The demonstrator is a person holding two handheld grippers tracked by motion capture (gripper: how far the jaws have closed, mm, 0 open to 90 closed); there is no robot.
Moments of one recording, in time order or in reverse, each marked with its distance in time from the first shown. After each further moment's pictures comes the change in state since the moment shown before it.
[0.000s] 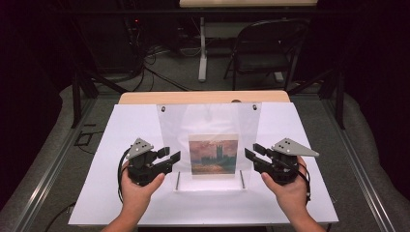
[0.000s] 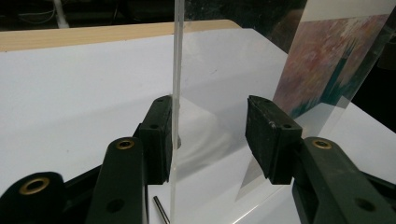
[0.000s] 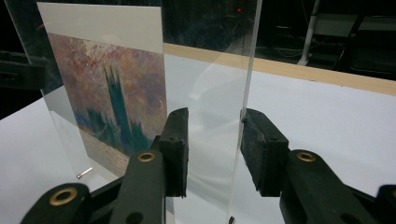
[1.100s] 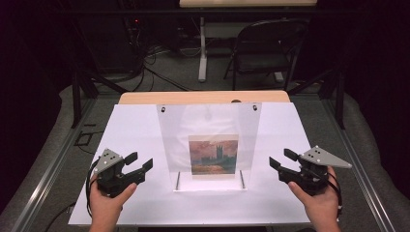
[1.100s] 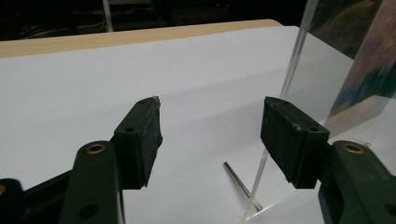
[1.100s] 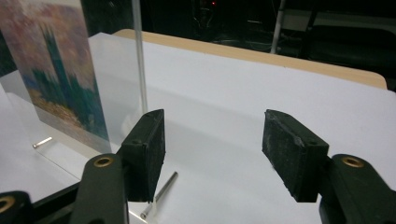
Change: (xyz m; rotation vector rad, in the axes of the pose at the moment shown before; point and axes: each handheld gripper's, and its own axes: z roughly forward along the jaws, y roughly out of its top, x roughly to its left) left arm 0.047 -0.035 -0.049 -0.034 0.143 0.019; right arm -0.042 -0.022 -0.048 0.027 -0.098 -0.020
